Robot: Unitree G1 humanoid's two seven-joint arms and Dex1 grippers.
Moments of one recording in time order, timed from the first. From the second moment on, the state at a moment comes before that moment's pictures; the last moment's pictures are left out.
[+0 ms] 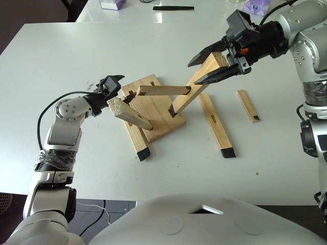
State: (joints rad) left arm -0.21 0.64 -0.02 0.14 -0.10 0.03 -0.76; right arm -0.96 -0.65 0.29 0.10 0.43 0.49 1.57
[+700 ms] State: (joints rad) left arm -0.17 0.62 -0.04 0.09 -0.10 0.05 -0.76; right arm -1.02 -0.69 0.45 0.18 0.42 0.32 1.60
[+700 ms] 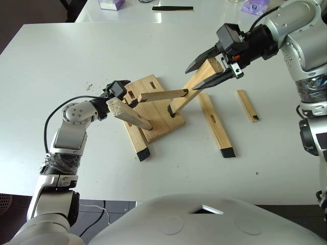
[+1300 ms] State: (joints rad) left arm -0.10 0.58 -0.05 0.02 -0.08 0.08 -0.72; right arm -1.21 -0.79 0.76 0.16 0.58 0.32 1.59
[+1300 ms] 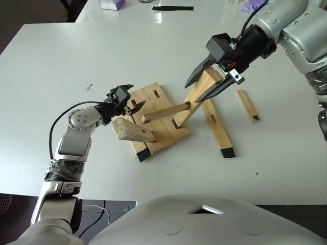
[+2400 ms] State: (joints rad) left arm -0.07 0.56 -0.08 0.02 -0.06 0.06 -0.71; right arm -1.11 -0.64 0.51 0.10 0.52 0.56 1.60
